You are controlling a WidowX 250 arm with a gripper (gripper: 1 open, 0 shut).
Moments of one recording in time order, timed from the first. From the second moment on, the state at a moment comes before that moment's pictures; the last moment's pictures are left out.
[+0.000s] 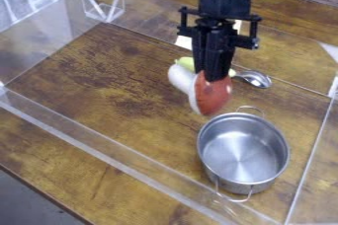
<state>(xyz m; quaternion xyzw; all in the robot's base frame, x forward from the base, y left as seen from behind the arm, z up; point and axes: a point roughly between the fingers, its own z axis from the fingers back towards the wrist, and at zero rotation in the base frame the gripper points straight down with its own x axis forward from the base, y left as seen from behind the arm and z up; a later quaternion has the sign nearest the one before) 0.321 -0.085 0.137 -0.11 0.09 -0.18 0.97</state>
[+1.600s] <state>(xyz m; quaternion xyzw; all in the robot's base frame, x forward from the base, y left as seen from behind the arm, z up) 0.315 -0.142 0.080 -0.15 0.02 -0.29 0.94</state>
